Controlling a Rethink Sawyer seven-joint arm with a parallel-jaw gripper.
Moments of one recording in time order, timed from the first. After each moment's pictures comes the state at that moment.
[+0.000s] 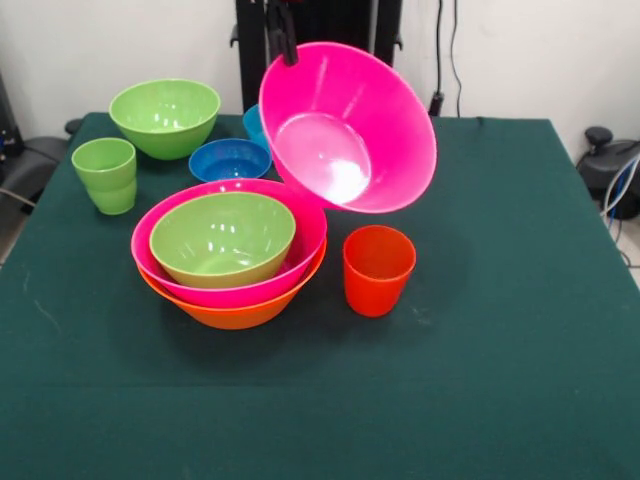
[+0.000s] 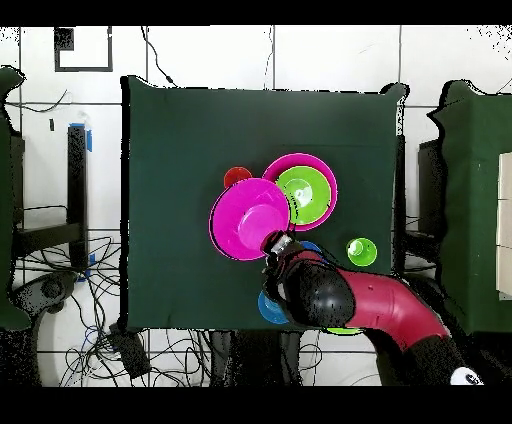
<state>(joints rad) -0.91 -1.07 0.60 2.25 -0.19 0.37 2.28</state>
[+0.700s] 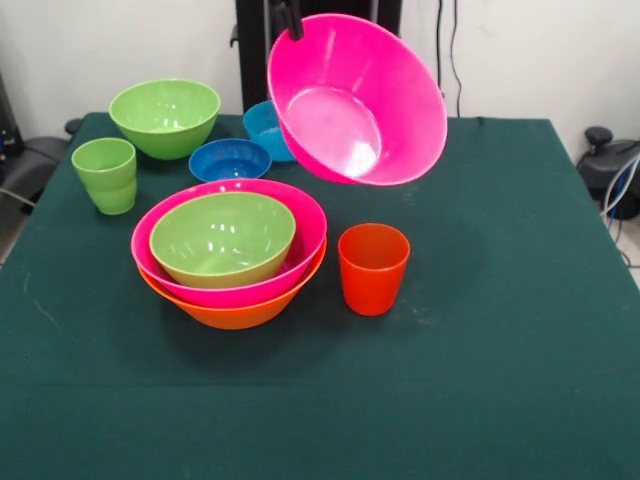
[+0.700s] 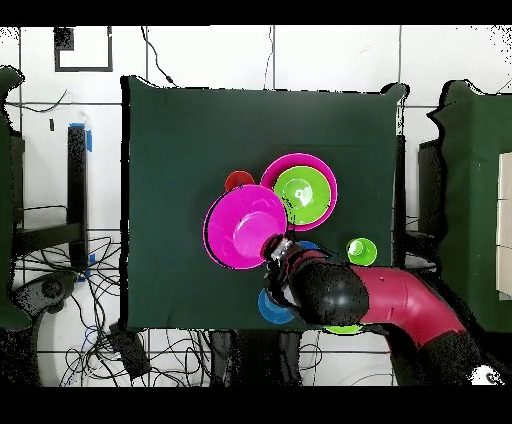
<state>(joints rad) -1.03 -1.09 0.78 2.25 -0.21 0.51 2.28</state>
